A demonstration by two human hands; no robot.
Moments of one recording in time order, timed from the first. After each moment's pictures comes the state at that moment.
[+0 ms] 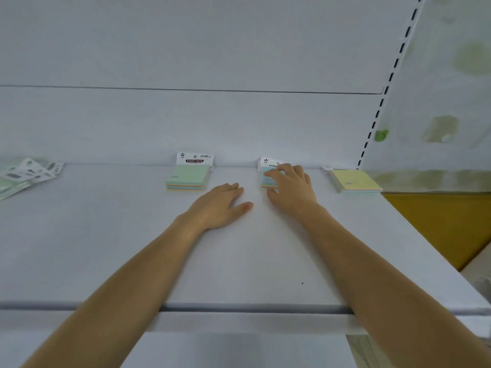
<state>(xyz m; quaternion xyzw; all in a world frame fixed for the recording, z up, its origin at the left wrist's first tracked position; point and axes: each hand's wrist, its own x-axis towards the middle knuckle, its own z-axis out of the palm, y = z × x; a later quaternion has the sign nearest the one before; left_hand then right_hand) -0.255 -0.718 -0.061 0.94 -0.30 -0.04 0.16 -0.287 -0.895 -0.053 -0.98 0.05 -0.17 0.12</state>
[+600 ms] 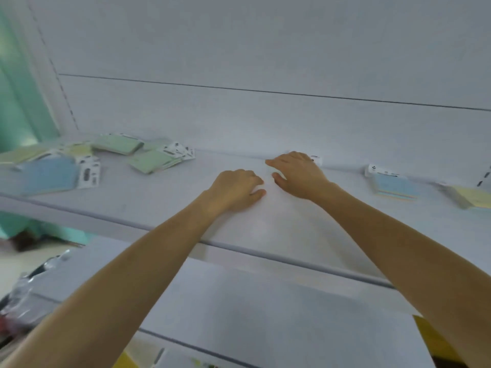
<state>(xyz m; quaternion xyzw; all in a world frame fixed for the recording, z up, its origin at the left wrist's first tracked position) -0.257 -0.509 -0.036 0.95 -0.28 0.12 -0.01 -0.244 -0.682 -0.024 -0.96 -0.20 -0.17 -0.02</state>
